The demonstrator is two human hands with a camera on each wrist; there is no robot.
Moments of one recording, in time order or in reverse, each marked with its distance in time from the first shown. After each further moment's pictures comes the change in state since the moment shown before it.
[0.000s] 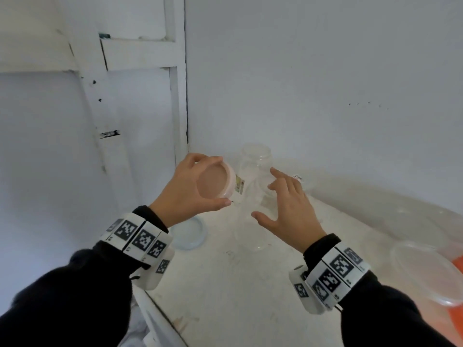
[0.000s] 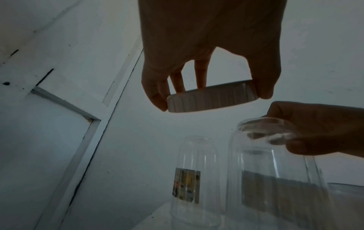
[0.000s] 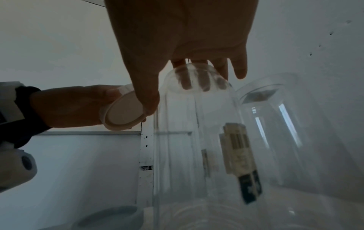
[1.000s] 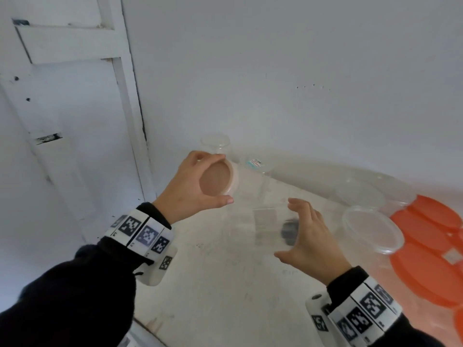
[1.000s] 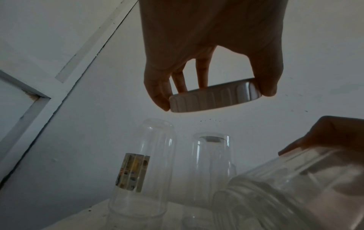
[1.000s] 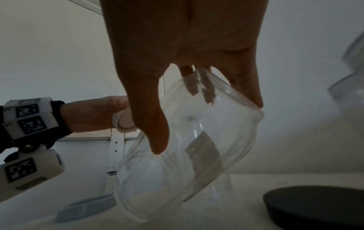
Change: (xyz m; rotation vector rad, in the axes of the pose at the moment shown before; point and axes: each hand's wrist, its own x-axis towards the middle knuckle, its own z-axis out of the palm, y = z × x) left_hand 0.021 0.024 0.053 -0.118 -0.150 0.138; right_hand -0.102 0.031 -0.038 -0.009 -0.166 0.379
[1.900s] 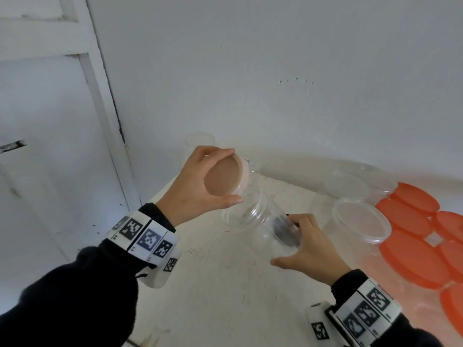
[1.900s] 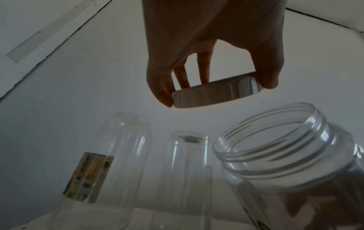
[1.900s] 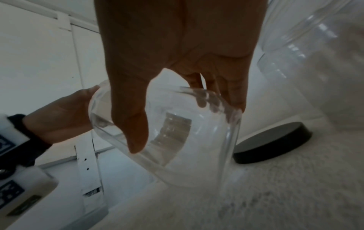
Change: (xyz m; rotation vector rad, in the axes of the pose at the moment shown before) left_hand 0.016 0.016 0.012 -0.123 -0.046 0.149; right_hand -0.009 0.017 0.009 0.176 -0.060 0.177
